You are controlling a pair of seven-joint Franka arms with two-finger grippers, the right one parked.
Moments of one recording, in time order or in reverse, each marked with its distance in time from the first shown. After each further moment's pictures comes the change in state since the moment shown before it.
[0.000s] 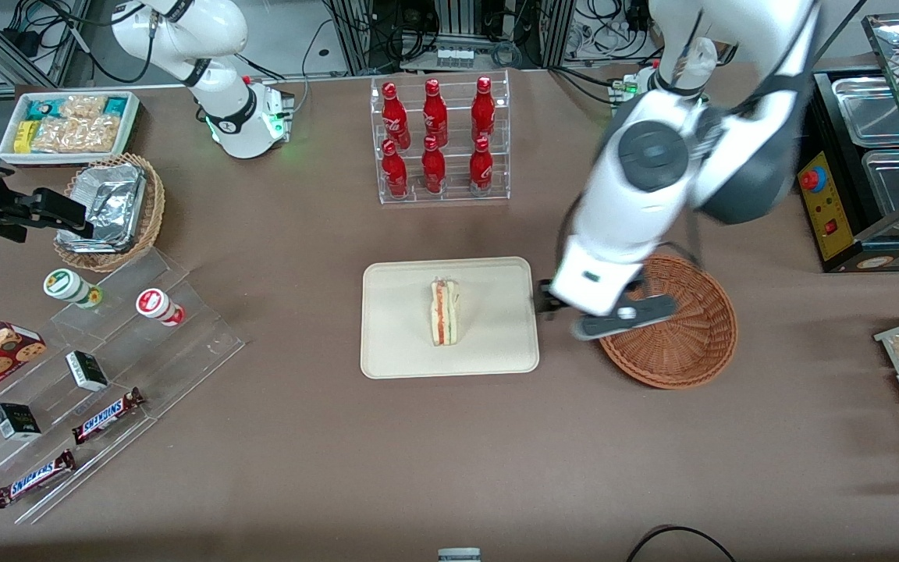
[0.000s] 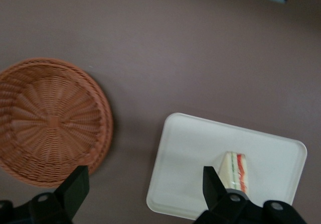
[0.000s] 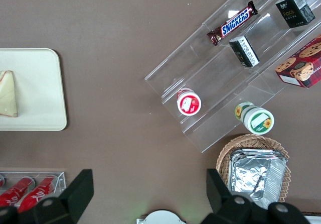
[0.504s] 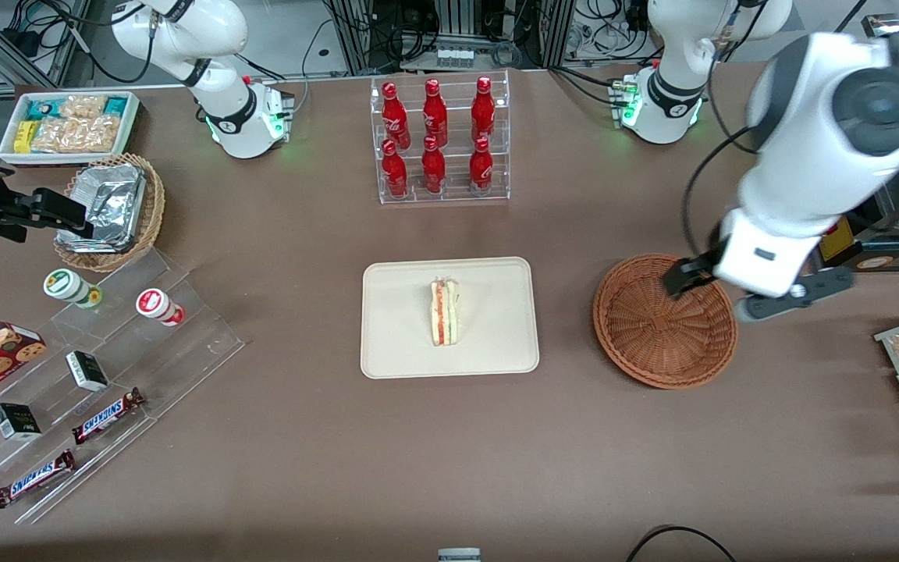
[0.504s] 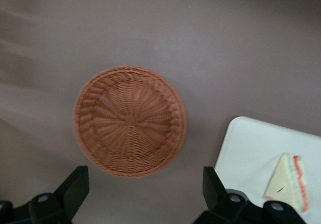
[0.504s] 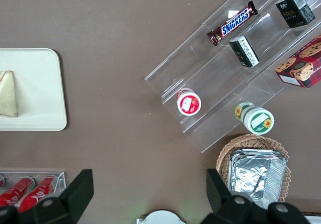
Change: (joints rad) arm 0.215 -0.156 0.001 -0.057 0.000 -0.190 0.255
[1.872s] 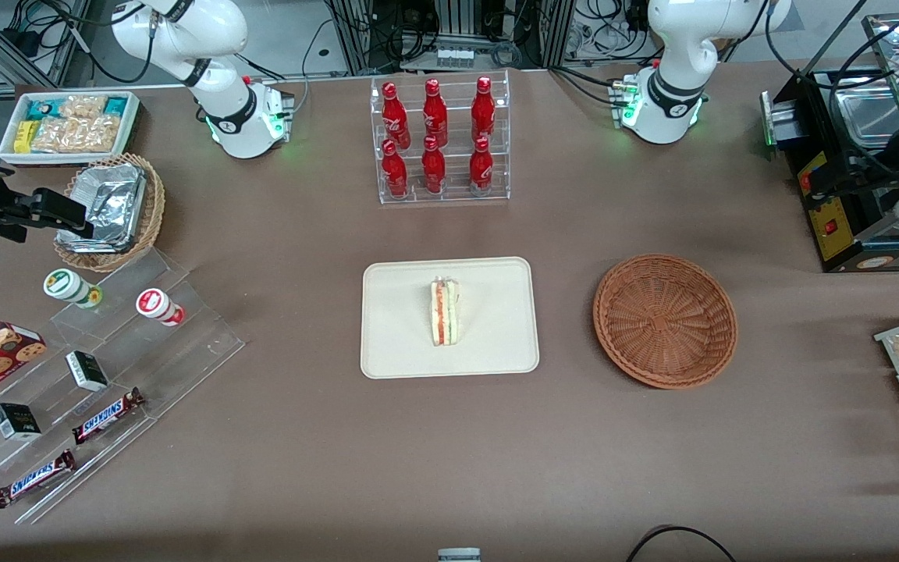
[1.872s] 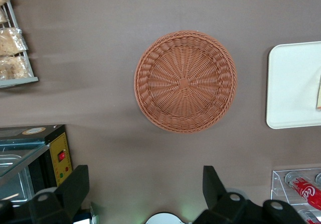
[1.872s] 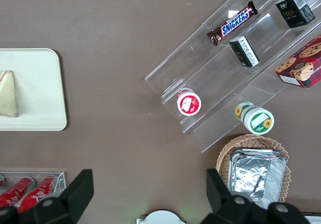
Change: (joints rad) arm 0.096 -0.210 0.155 -0.080 -0.068 -0.178 0.570
